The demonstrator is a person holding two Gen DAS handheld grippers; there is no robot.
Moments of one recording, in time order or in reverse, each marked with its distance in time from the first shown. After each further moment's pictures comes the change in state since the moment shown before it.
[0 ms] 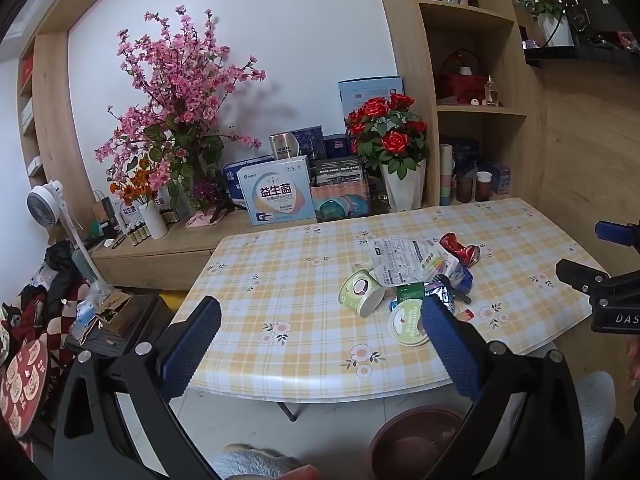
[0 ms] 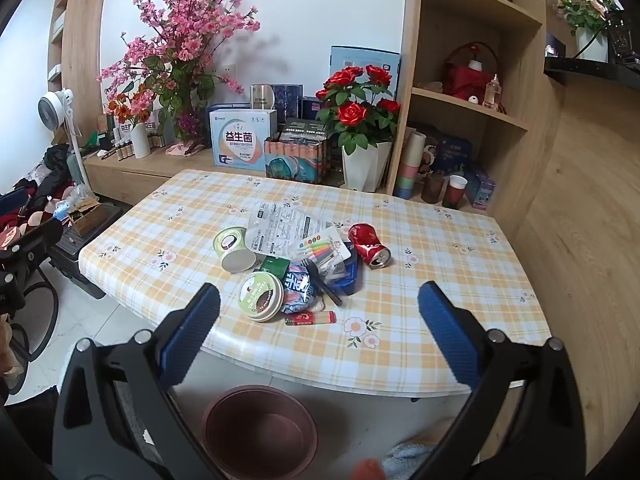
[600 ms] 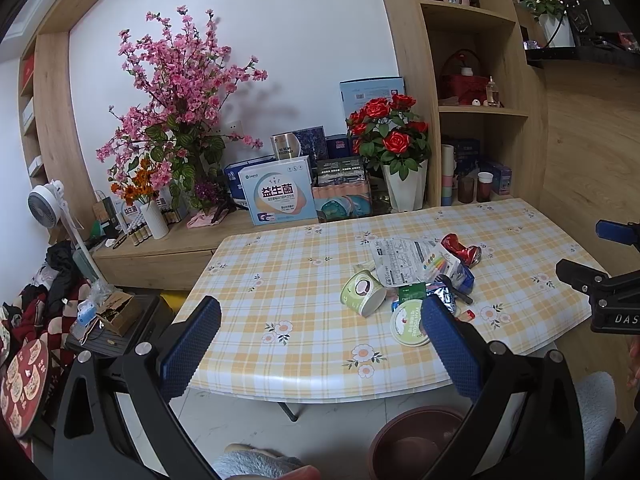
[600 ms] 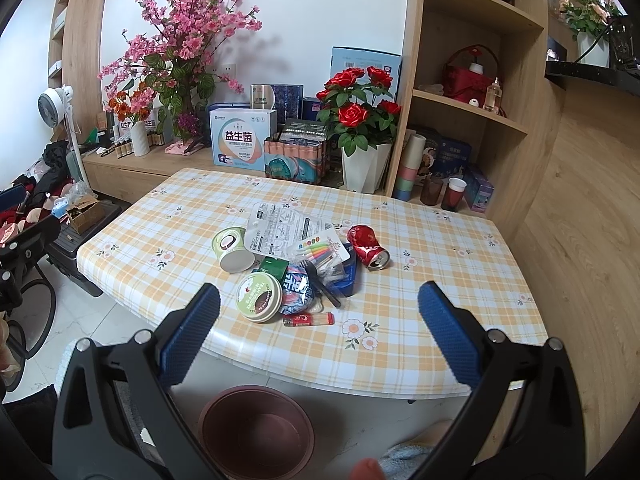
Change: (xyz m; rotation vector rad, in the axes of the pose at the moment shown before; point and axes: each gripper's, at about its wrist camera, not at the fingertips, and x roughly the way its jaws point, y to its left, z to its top) left arm 0.001 -0.001 -0.001 0.007 -0.002 0.003; right arm 0.000 0.002 0.002 -0.006 -0.002 -0.004
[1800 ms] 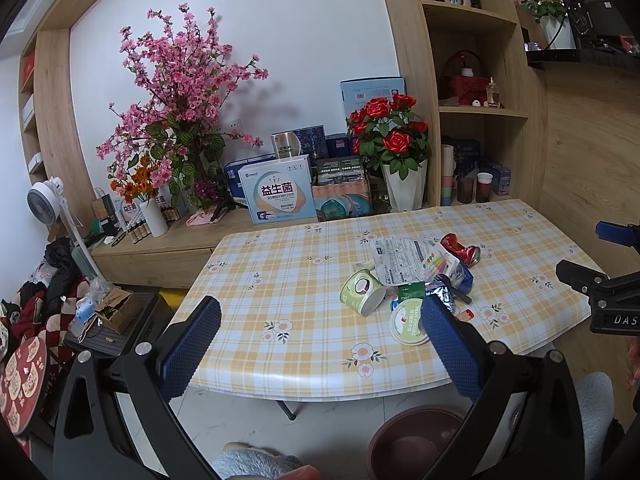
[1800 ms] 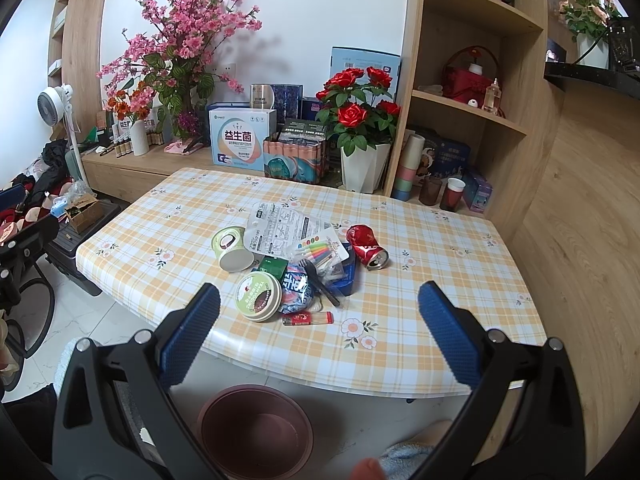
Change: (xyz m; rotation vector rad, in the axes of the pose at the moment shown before) left arm -0.001 0.008 0.000 -0.005 0.003 -0.003; right arm -0.002 0.000 0.000 -0.007 -0.001 -0.007
